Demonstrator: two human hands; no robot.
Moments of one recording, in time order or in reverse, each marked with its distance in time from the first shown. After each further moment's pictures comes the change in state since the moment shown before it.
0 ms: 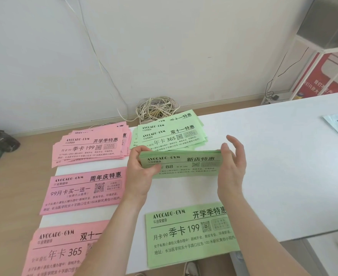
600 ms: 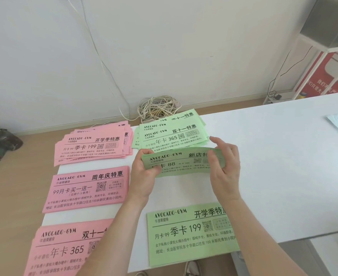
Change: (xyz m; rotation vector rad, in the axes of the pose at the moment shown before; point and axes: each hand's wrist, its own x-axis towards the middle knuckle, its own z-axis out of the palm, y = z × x) left_hand -0.001 -0.006 0.000 0.107 -0.003 -0.043; right_hand -0.006 0.011 -0.001 -0.288 -0.153 -0.311
